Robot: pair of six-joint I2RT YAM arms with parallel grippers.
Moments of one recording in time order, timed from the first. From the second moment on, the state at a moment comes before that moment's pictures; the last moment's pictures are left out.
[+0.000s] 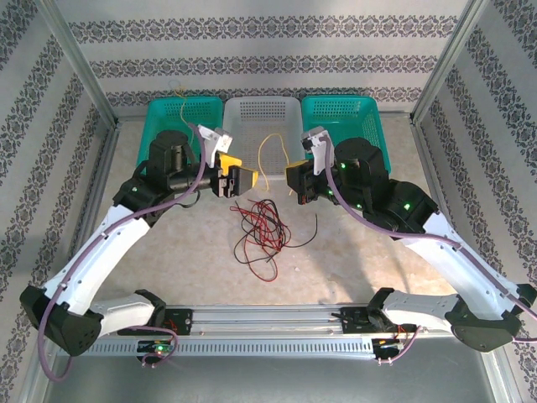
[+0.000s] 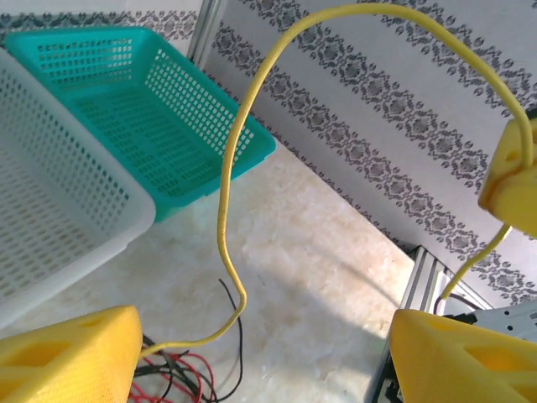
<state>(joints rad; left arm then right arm) -0.46 1.18 1.25 -0.45 0.57 -0.25 0.80 1.14 1.46 -0.73 -0.06 0.31</state>
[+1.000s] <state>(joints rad) -0.47 1.30 1.18 -0.25 0.62 -0.37 0.80 1.17 1.45 -0.66 -0.16 0.37</state>
